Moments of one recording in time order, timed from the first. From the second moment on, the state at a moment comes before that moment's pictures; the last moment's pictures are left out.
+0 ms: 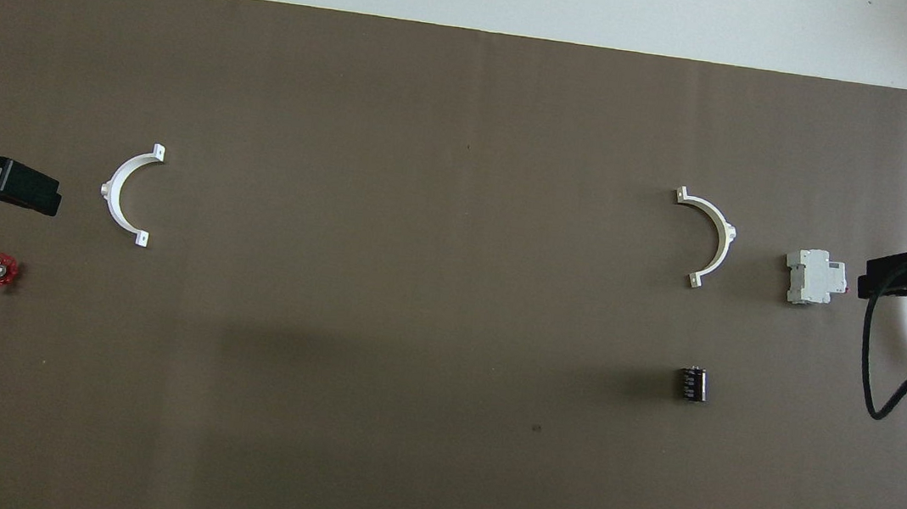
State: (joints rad) left arm -0.03 -0.05 -0.03 -1.67 0.01 1.58 0.09; right arm 0.05 -0.02 -0.10 -1.62 -0.02 1.56 -0.02
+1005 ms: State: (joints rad) left arm -0.03 -0.05 -0.03 -1.67 0.01 1.58 0.09; right arm 0.06 0.24 -0.10 -1.82 0.06 2.12 -0.25
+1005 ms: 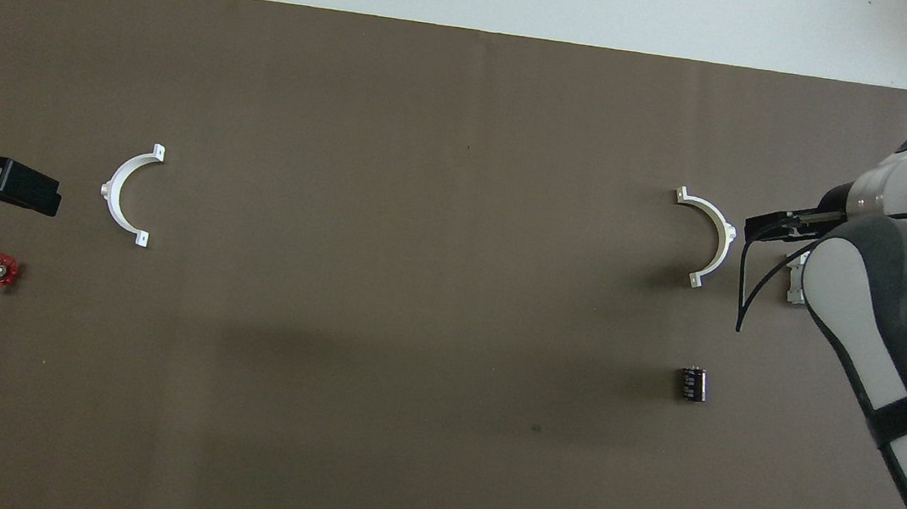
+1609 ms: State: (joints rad) left arm -0.03 -0.05 -0.03 -1.67 0.01 1.58 0.09; right arm 0.06 0.44 -0.10 -1.86 0.14 2.38 -0.52
